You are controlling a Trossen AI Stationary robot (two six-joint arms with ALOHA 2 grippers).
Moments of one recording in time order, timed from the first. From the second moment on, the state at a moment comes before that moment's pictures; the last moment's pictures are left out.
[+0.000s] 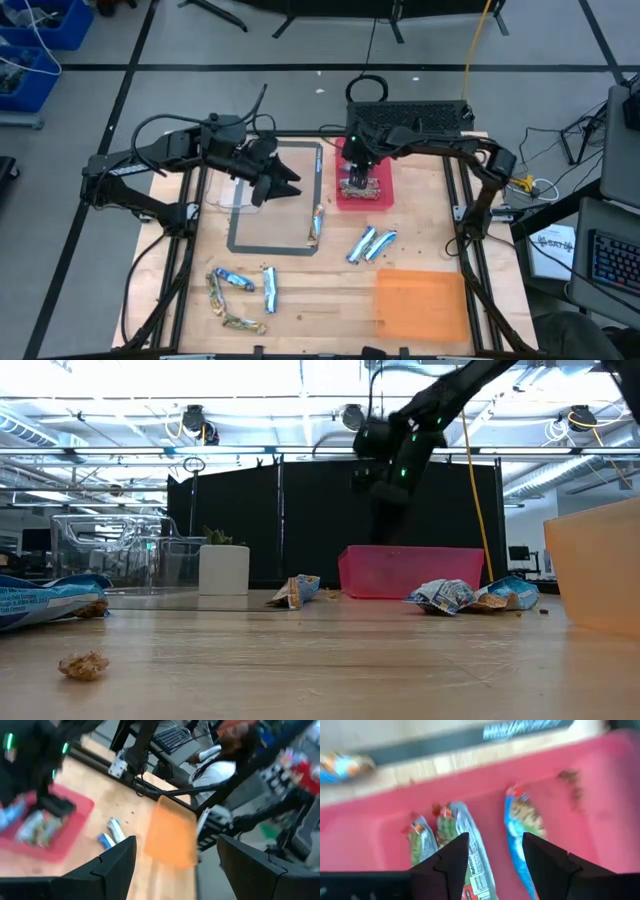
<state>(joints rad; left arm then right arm) 0.13 1.28 1.49 -0.60 0.32 -0.52 -0.50 1.78 1.26 -0.58 -0.08 -0.22</state>
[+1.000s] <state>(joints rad) 0.01 1.52 1.49 -0.88 -0.06 -1.02 -0.33 1.09 1.26 -0.51 -0.08 -0.02</state>
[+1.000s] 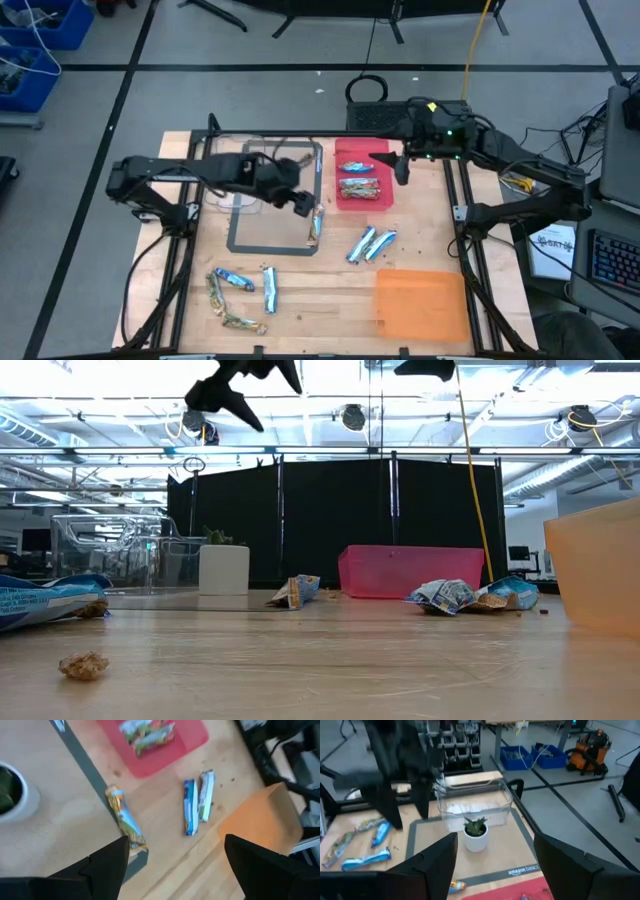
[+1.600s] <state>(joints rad) -0.11 1.71 1.49 -0.87 -0.28 -1.29 -0.33 1.07 1.26 -0.49 -0.16 0.02</state>
